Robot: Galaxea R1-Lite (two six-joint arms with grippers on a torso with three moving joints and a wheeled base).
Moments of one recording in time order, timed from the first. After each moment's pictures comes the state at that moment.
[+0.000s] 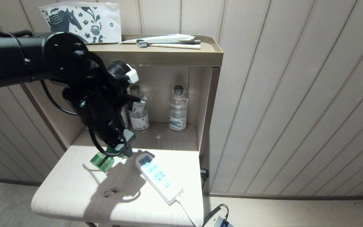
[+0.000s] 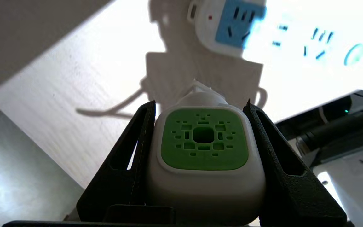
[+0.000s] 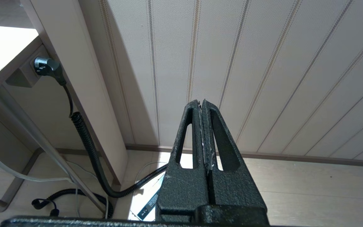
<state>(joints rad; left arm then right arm) -0.54 1.98 -1.92 1.13 0.12 0.13 0.00 0.00 0.00 0.01 0.00 0.00</state>
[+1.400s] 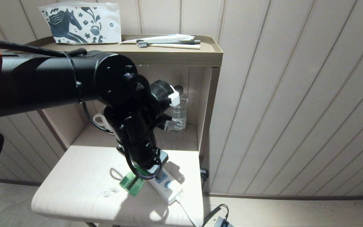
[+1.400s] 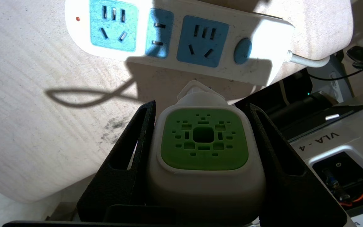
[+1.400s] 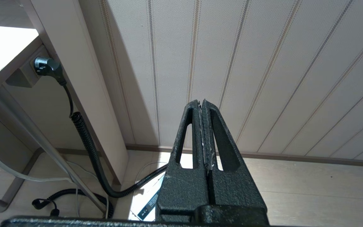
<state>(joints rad) -0.75 2.05 -1.94 1.16 0.08 -0.06 0.00 0.00 0.00 0.01 0.00 0.00</state>
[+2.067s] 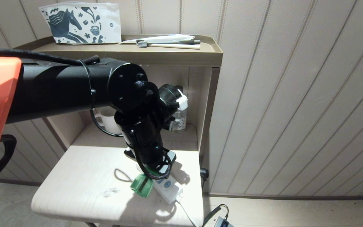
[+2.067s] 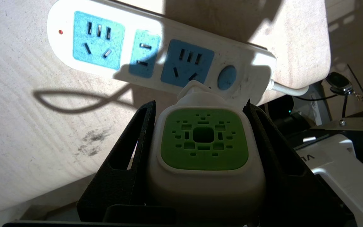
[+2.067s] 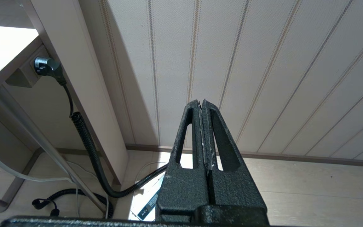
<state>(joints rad) -0.78 2.08 -1.94 1.10 0.08 -0.18 0.00 0.00 0.00 0.01 0.00 0.00</state>
